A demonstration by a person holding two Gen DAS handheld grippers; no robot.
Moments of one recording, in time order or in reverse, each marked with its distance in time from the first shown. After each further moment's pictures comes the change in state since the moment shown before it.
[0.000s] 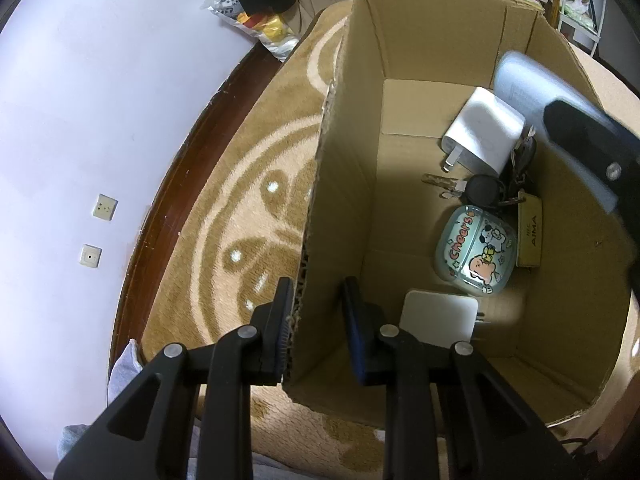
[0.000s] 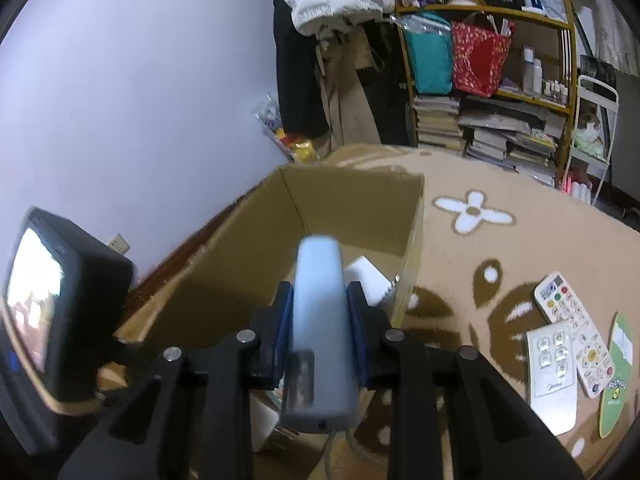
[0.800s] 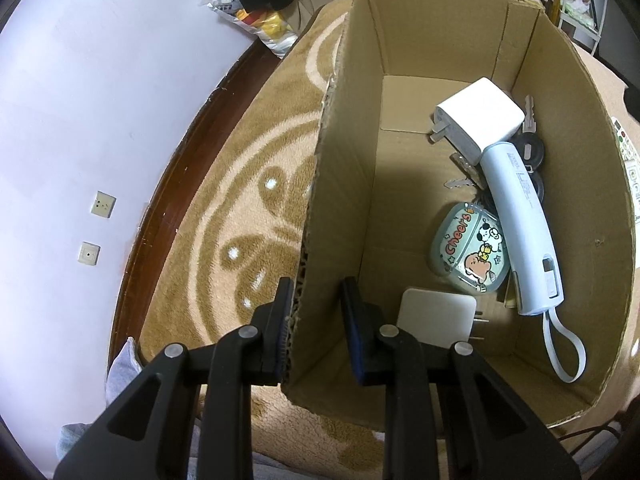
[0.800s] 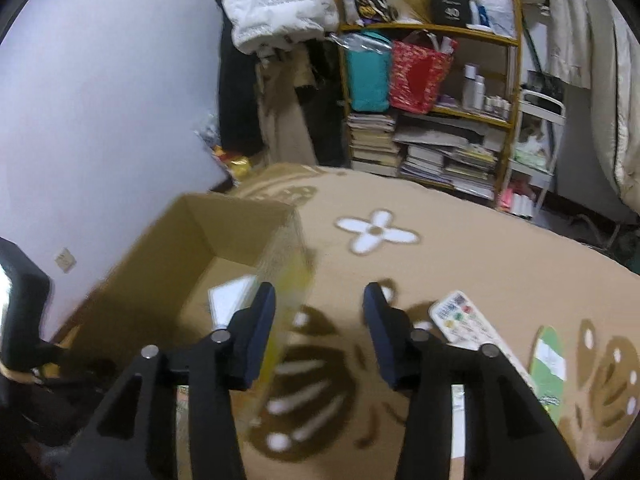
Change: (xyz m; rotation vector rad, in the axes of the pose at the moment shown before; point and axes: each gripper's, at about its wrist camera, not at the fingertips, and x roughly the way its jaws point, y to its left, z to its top) left arm 0.003 -0.003 0.001 0.003 0.011 0.007; right arm -0.023 -0.065 0.011 0.025 -0.040 -0.227
